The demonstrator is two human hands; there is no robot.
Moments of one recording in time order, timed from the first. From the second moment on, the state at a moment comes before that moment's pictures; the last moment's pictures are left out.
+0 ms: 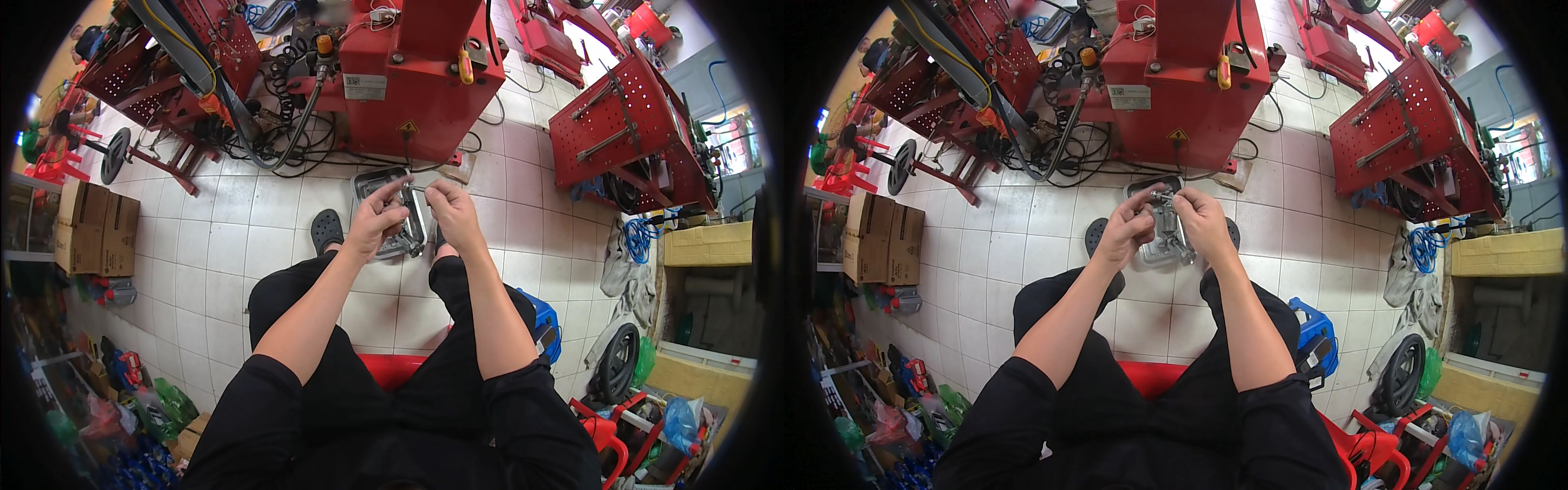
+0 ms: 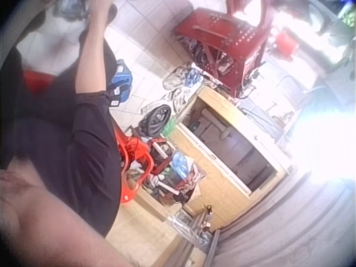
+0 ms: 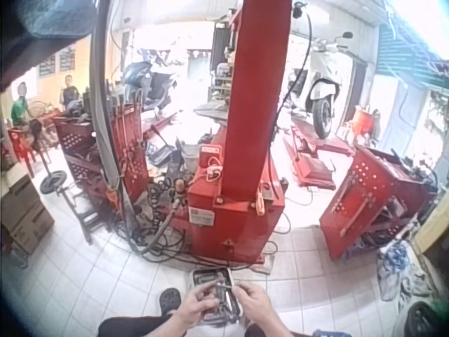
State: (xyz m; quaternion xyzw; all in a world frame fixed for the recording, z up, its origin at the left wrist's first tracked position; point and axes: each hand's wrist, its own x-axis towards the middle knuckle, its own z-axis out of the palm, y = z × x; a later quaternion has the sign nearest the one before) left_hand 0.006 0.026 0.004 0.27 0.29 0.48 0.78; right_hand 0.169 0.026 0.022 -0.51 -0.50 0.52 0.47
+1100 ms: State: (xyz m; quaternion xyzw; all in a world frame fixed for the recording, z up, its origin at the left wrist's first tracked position) left_hand 0.009 0.028 -0.035 0.44 0.41 0.44 0.66; right_hand 0.163 0.025 0.020 -0.57 -0.61 0.40 0.38
